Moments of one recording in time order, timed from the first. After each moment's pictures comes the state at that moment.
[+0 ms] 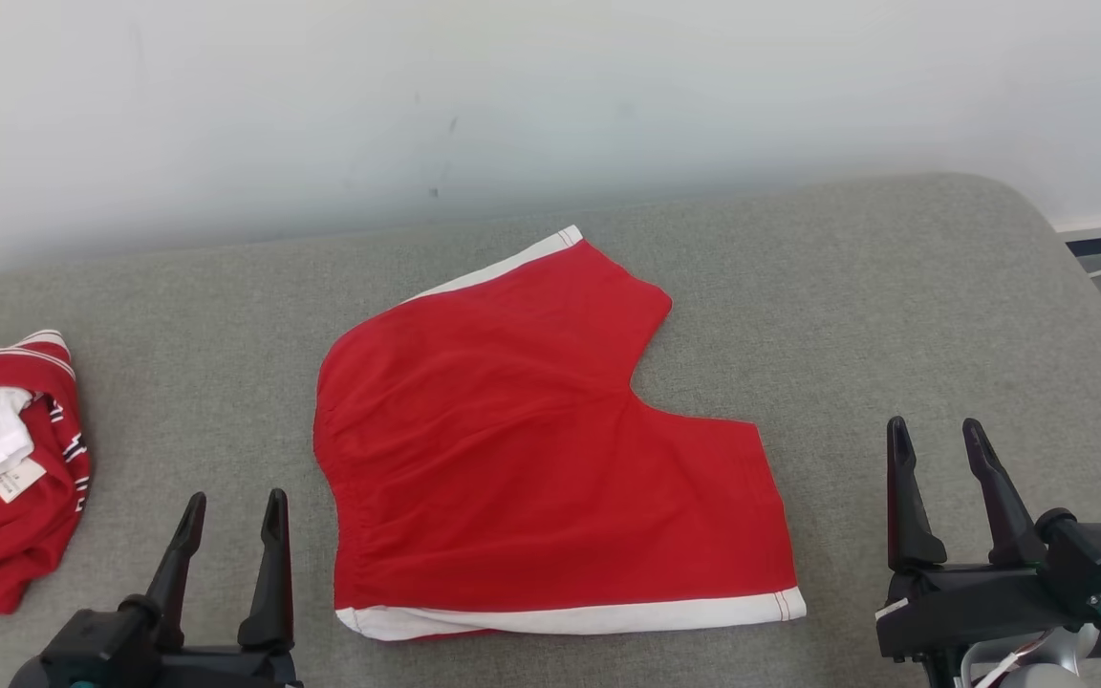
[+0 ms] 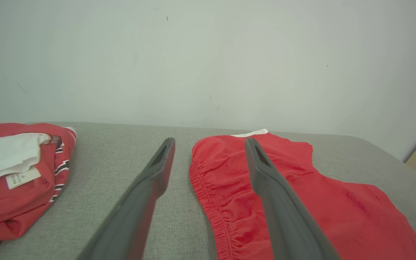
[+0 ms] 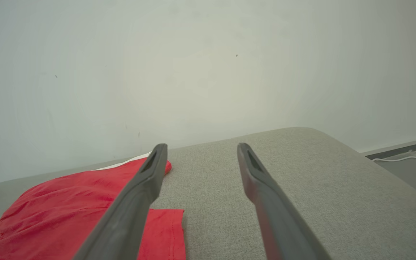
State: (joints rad) left arm 0.00 0.22 -0.27 0.00 -0.33 0.11 -0.20; right arm -0.01 -0.14 0.09 0.02 0.39 -0.12 -0.22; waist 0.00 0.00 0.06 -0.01
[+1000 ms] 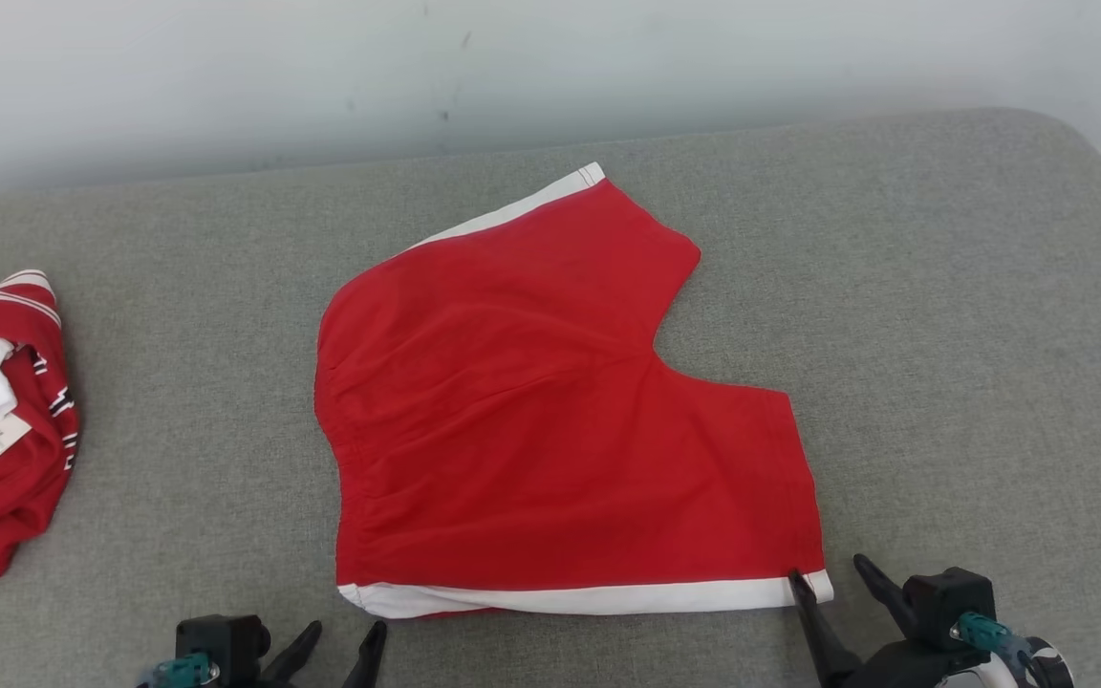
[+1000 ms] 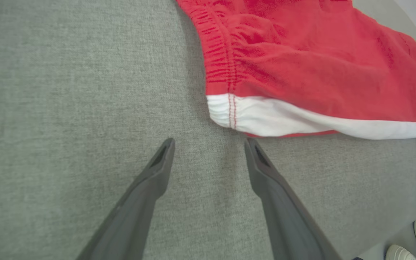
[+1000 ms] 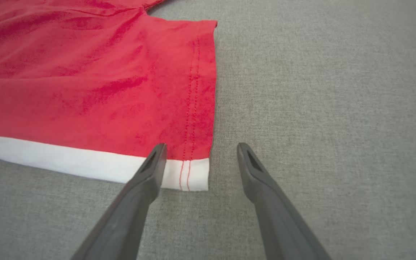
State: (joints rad) left arm 0.01 0.24 -0.38 0.12 -0.46 0.03 0.20; right arm 0.03 -0.20 0.25 0.16 0.34 -0.07 0.04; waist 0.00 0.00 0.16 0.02
